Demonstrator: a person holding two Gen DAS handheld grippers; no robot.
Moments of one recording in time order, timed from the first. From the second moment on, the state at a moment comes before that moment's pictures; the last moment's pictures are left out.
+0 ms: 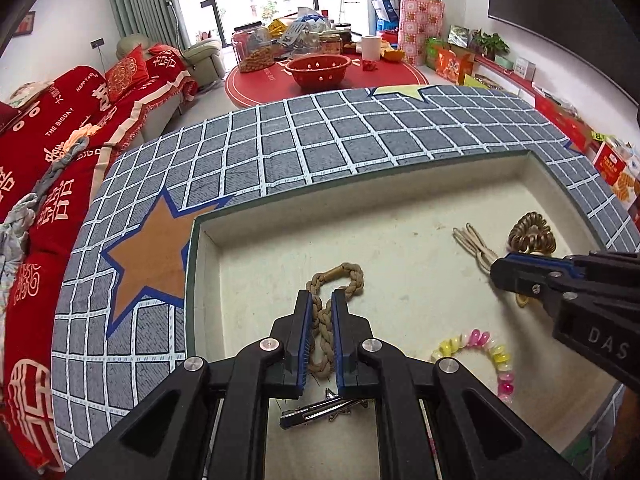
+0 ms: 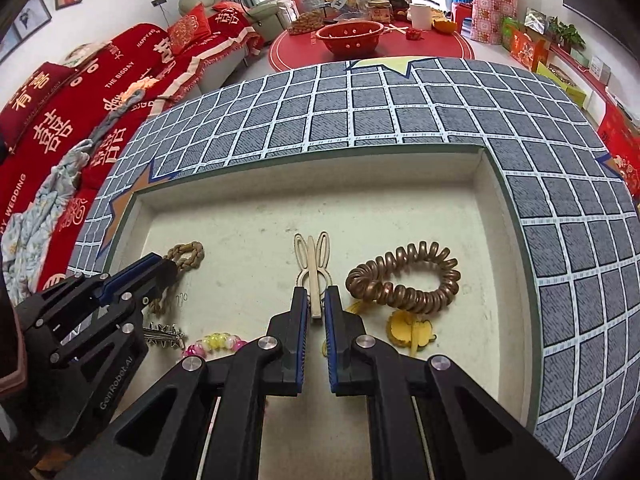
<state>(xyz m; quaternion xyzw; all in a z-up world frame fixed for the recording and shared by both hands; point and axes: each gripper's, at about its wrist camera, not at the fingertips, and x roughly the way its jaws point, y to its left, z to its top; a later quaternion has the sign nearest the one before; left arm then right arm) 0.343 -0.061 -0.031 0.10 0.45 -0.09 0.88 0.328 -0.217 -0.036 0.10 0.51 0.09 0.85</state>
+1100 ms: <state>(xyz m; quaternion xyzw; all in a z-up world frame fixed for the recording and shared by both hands) 0.312 -0.054 0.015 0.09 0.40 -0.08 0.91 0.267 -0.279 0.016 0.32 0.43 0.13 0.84</state>
